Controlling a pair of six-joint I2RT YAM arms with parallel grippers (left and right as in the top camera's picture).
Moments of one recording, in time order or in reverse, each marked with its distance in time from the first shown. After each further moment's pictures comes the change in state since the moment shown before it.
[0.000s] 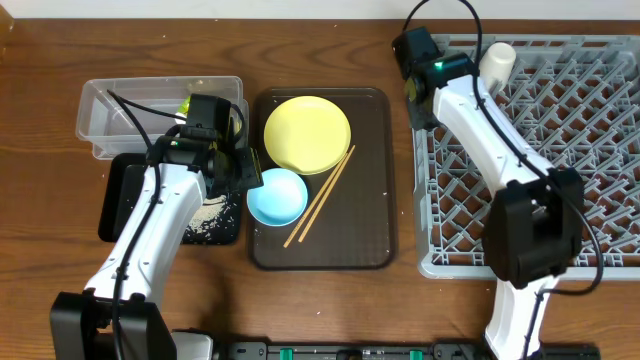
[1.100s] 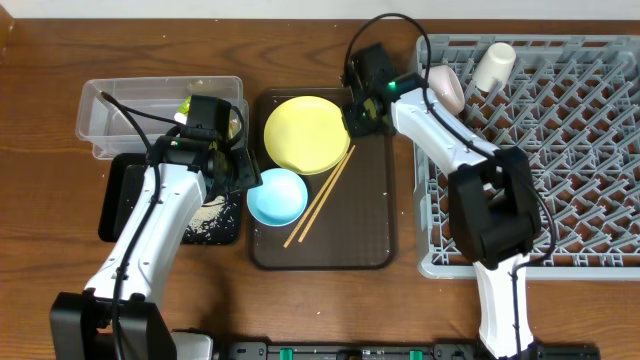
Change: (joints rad) left arm 0.000 0.000 0.000 -0.023 -0.068 -0.076; right arm 0.105 0.208 -0.002 0.317 -0.565 0.068
